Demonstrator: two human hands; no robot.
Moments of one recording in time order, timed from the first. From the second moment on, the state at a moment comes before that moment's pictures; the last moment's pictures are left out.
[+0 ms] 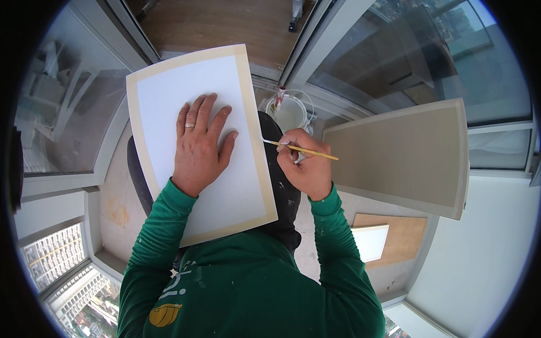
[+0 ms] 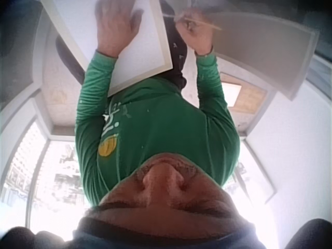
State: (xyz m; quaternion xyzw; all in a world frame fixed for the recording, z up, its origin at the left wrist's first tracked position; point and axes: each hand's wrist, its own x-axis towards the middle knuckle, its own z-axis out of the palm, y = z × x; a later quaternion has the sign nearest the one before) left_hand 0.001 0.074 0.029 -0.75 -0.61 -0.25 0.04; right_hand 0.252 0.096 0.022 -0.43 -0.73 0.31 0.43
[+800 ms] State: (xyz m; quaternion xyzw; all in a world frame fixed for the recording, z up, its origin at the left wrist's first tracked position) left_hand 0.002 0.074 0.030 -0.75 -0.61 -0.25 0.03; right_hand 0.256 0.091 0.025 -0.43 -0.74 0.32 0.40
